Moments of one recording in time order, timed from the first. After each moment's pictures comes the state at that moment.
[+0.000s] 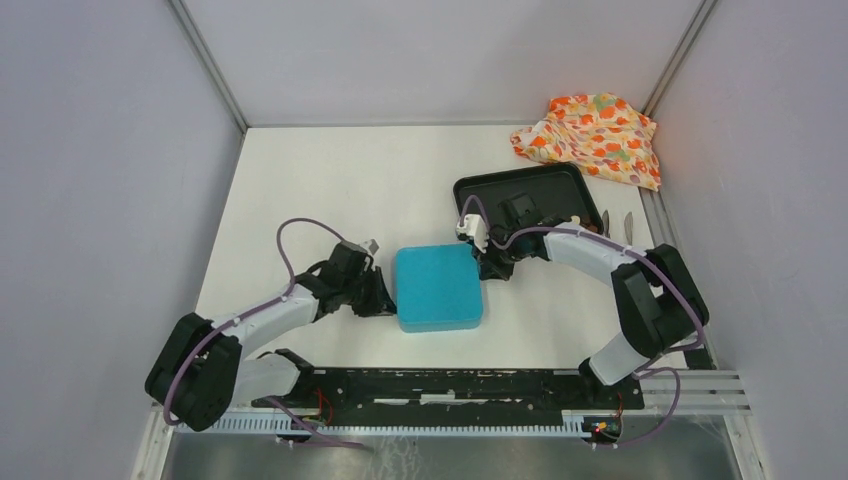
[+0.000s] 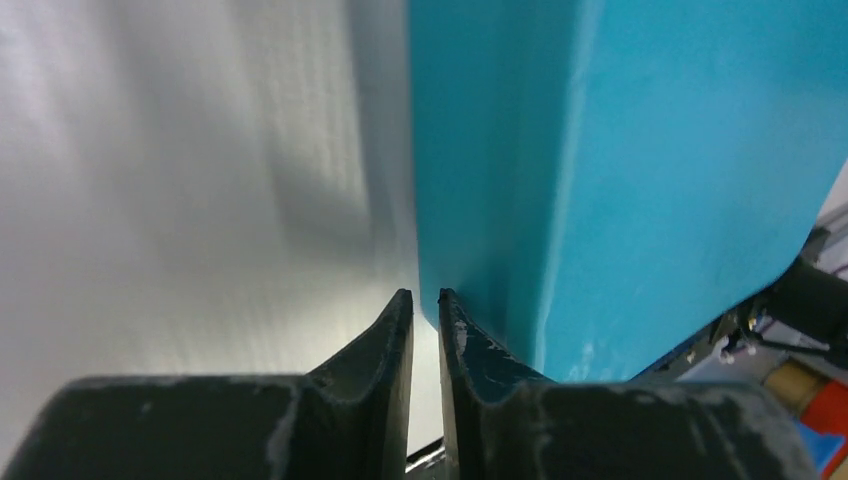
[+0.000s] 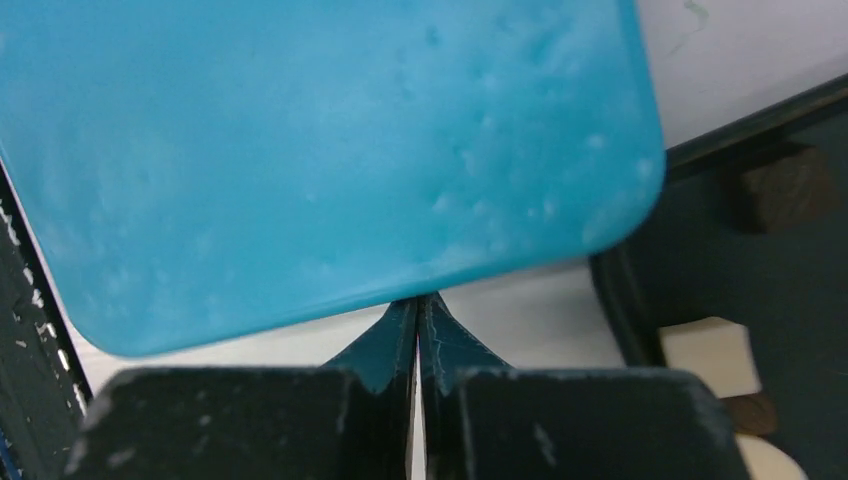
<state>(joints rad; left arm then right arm) -0.51 1.17 0.47 -0.27 0.27 -0.68 0.50 1.58 0.89 -0.45 -0.58 -0.64</state>
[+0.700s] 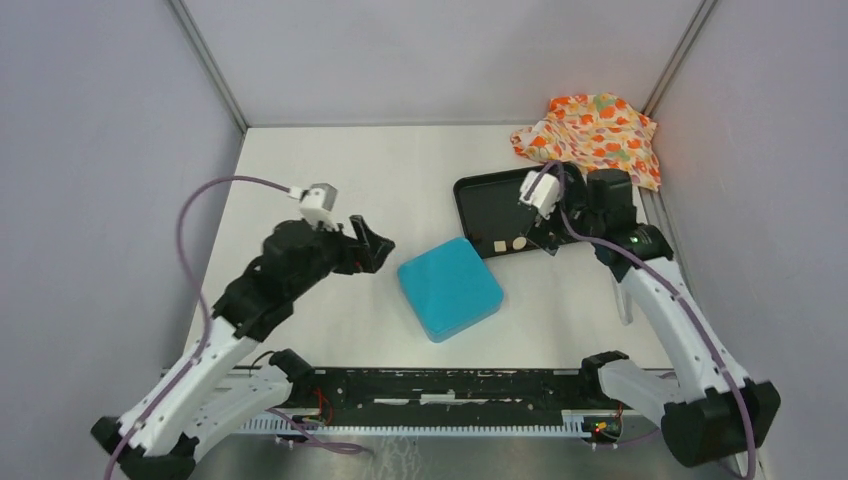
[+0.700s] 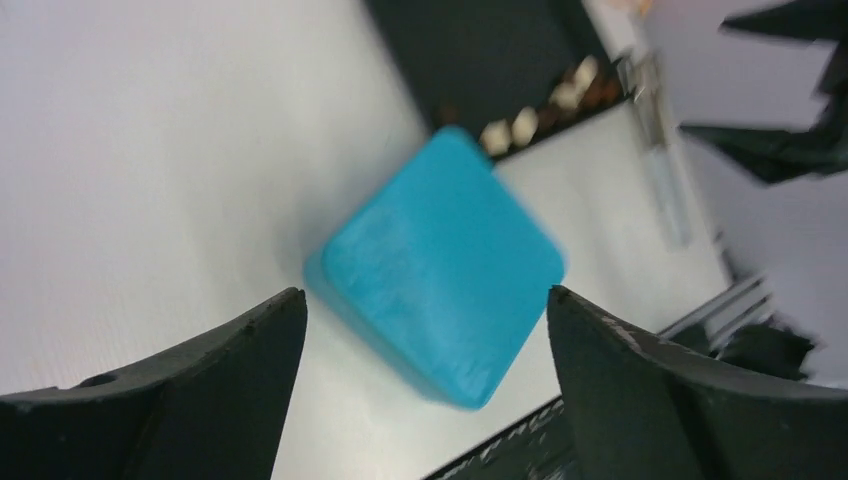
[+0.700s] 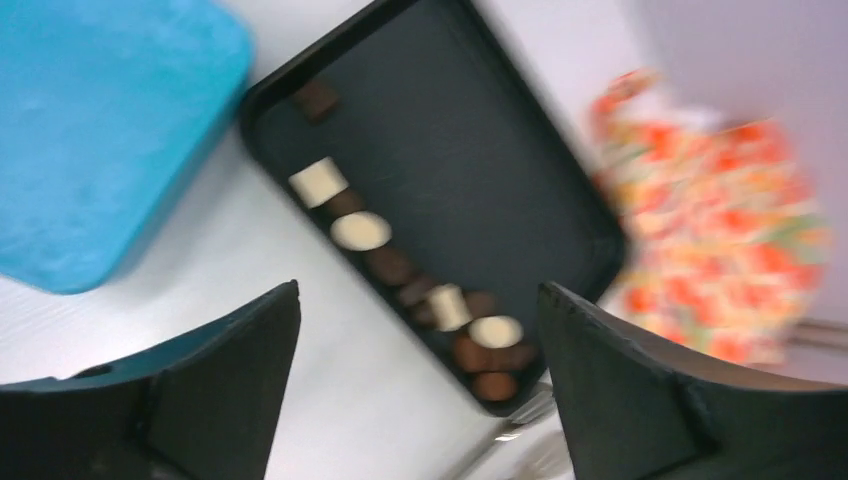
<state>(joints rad) -0.63 0.80 0.78 -0.49 0.00 -0.57 0.26 1.11 0.97 -0.57 -0.37 -0.79</state>
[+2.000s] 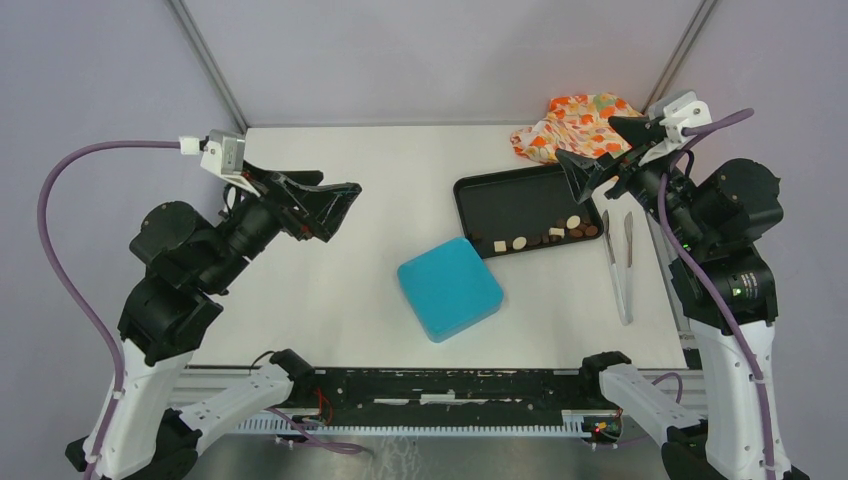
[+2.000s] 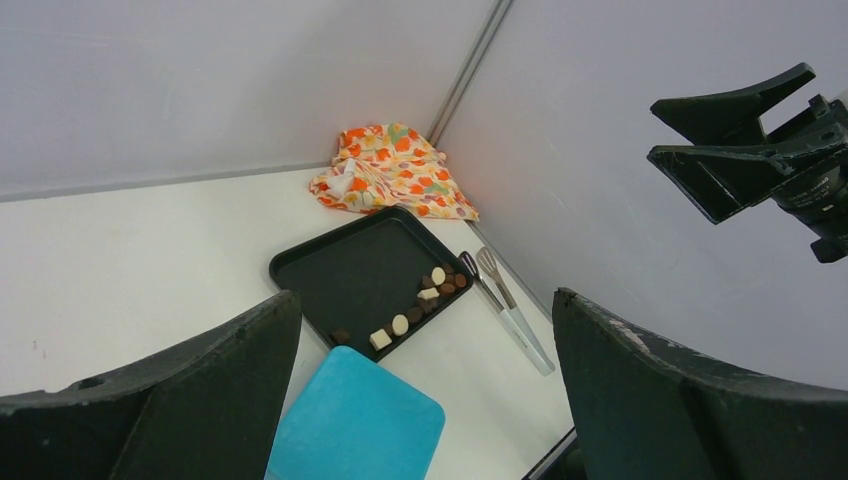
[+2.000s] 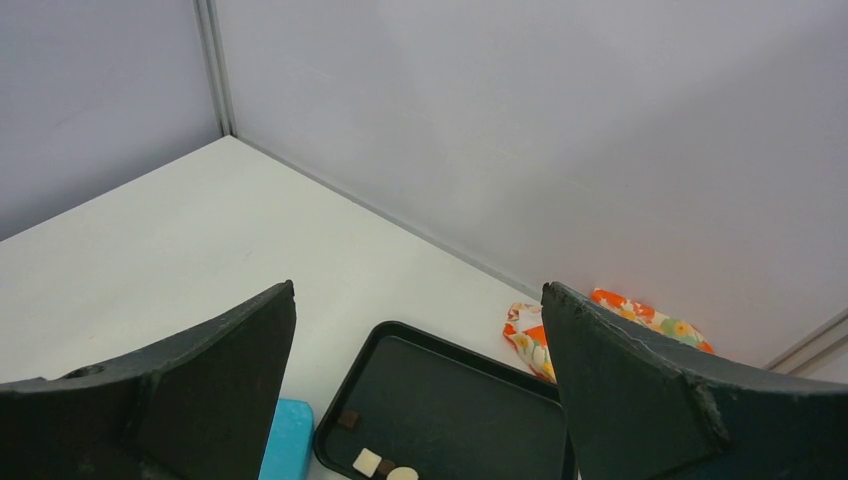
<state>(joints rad) -0.63 0.81 1.48 -0.58 0.01 -0.41 0.20 0.91 1.52 -0.49 -0.33 -0.10</state>
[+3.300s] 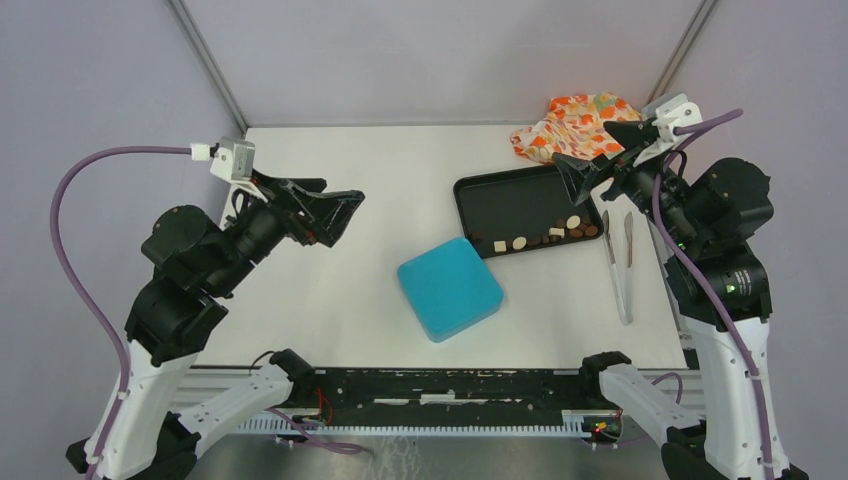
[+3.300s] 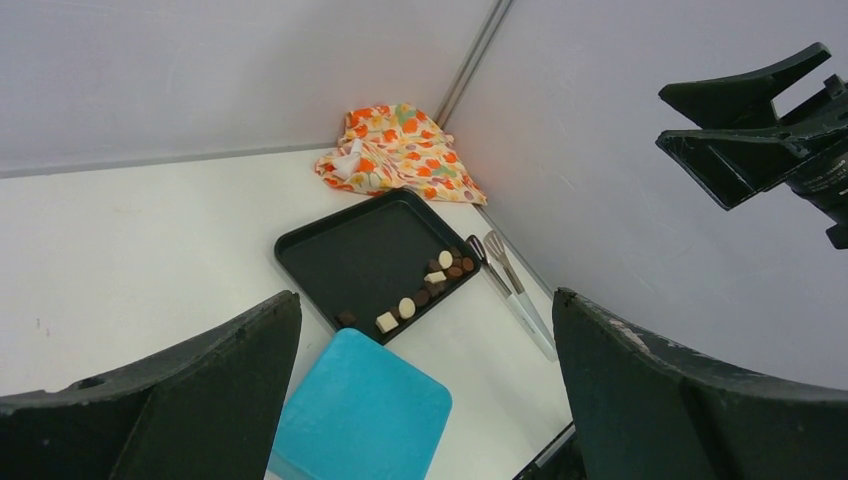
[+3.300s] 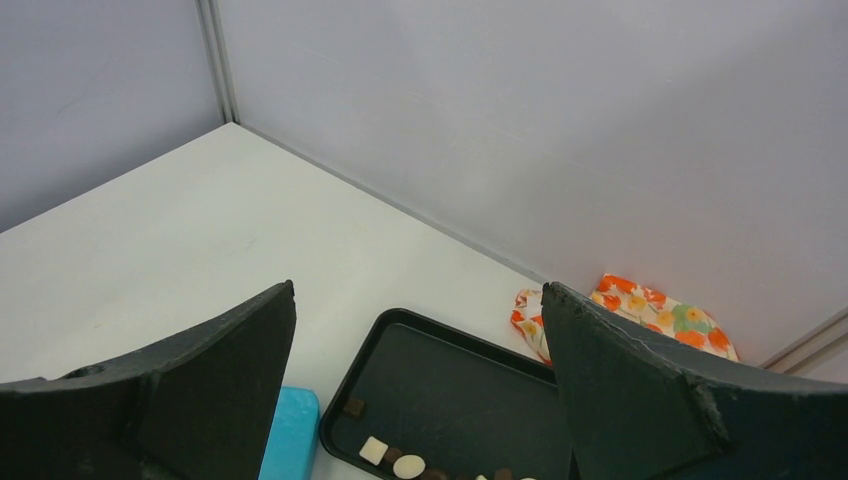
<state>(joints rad) -0.63 0.78 1.42 -0.58 0.01 -0.41 0.20 0.90 1.49 -0.49 -0.33 -0.09</state>
